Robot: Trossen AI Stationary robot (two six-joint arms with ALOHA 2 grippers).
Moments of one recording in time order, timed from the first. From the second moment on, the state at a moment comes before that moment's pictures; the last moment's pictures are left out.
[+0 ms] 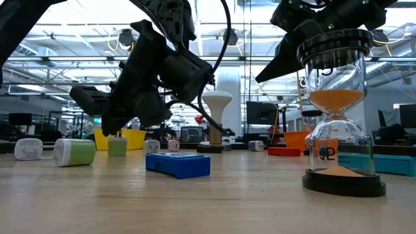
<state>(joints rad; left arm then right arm) -0.04 2.15 1.49 -1.57 -0.34 0.19 0.13 1.26 0.68 0.02 0.31 -0.01</state>
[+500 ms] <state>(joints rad) -0.05 1.91 1.46 -1.55 -0.37 -0.05 0.13 1.26 0.68 0.02 0.31 -0.01</state>
